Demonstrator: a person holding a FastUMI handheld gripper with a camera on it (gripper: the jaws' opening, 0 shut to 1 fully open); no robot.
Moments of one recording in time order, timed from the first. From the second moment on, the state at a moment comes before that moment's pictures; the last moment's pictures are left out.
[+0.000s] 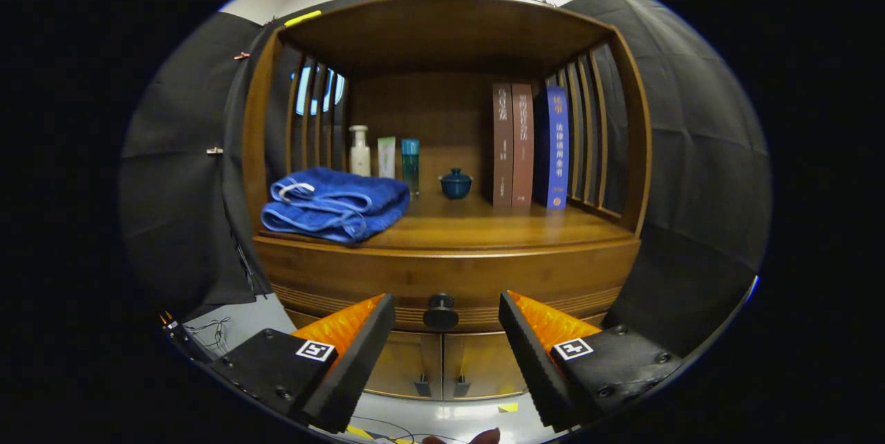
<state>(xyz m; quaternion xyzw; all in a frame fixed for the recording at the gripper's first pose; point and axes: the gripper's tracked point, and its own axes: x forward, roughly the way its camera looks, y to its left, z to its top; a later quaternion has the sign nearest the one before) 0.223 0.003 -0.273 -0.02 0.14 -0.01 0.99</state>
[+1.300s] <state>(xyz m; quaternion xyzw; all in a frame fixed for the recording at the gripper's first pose) 0.205 0.011 -0.333 -0.01 0.18 0.00 0.98</state>
